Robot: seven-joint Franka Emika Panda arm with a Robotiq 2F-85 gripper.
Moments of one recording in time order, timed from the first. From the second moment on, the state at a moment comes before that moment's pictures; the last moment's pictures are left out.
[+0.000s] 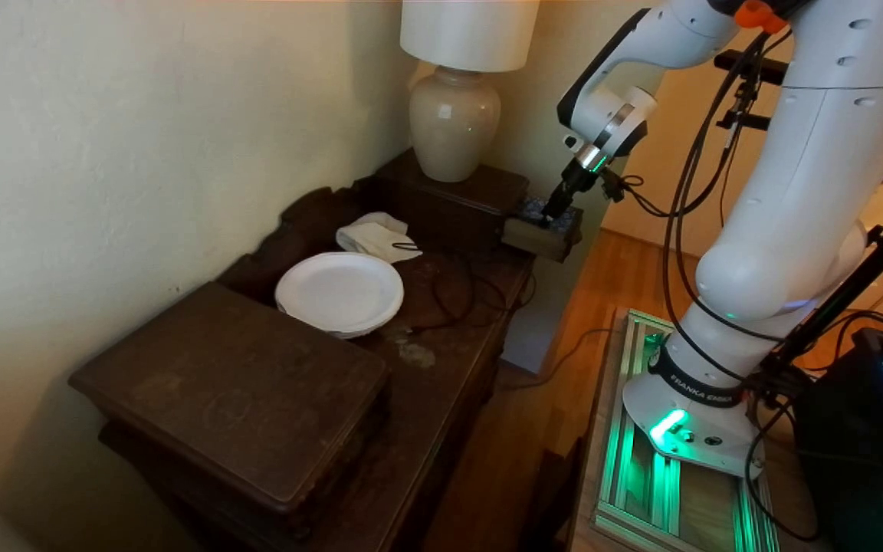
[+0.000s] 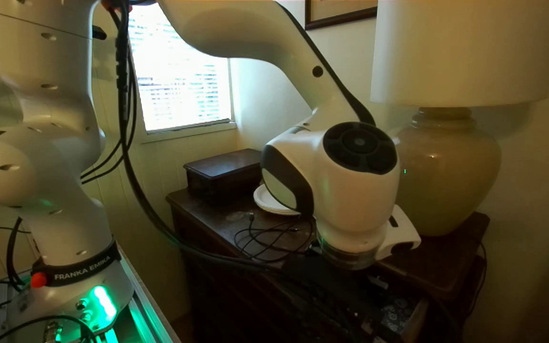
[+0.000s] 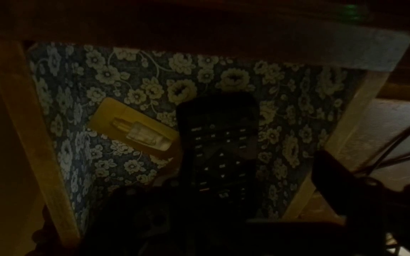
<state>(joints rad) -0.57 0.25 -0.40 -2.34 0.84 2.46 -1.79</state>
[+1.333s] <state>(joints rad) -0.59 0.28 -0.37 -2.35 0.97 2.56 -1.90</state>
